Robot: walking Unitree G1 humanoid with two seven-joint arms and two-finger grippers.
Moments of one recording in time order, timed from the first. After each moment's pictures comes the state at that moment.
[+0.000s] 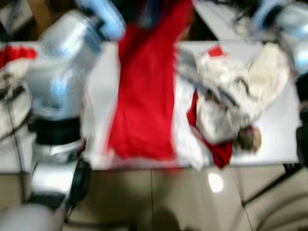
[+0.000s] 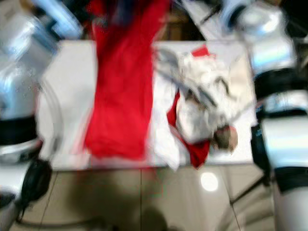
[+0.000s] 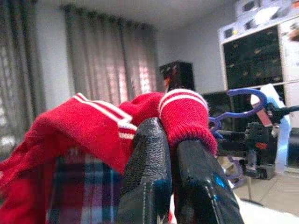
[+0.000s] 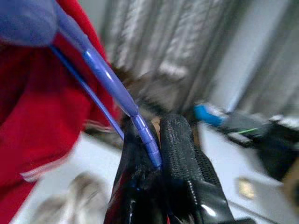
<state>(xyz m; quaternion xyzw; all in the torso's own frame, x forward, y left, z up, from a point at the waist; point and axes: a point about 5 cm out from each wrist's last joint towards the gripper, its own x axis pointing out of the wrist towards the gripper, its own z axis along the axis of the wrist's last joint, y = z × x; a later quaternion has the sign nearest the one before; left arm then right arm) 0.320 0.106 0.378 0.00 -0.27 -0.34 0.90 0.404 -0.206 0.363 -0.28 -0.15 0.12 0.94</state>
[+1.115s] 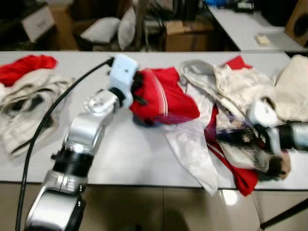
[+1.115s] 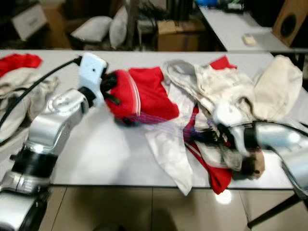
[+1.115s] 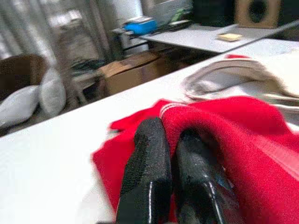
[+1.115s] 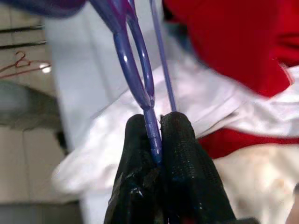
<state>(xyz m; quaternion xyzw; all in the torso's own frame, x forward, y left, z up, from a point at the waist) 0.362 0.126 0.206 0.10 0.01 -0.21 0.97 0.248 -0.230 0.192 -0.32 0.16 0.54 0.76</state>
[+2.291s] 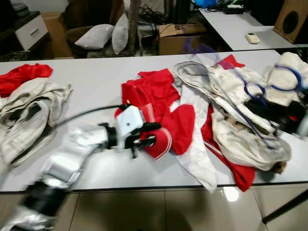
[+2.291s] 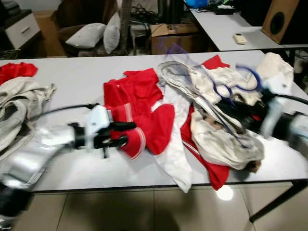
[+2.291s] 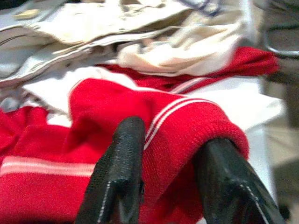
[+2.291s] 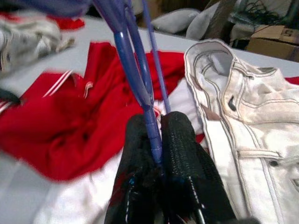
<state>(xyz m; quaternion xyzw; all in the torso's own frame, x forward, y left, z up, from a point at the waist) 0.272 0.125 0.171 0.19 0.06 -0.58 0.79 0.262 -0.255 0.227 -0.17 0.07 0.33 0.93</state>
